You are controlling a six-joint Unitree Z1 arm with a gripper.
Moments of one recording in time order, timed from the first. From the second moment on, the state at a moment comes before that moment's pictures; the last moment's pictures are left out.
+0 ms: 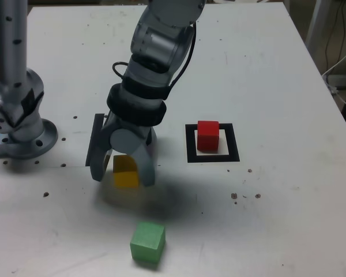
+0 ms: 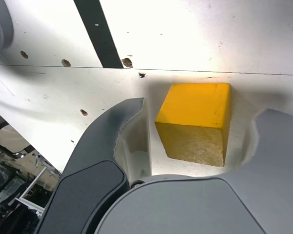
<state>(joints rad) -0.24 1.91 -1.08 1.11 -0.28 -0.10</state>
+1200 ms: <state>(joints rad) -0.18 1.89 -1.37 1.35 -0.08 -0.05</state>
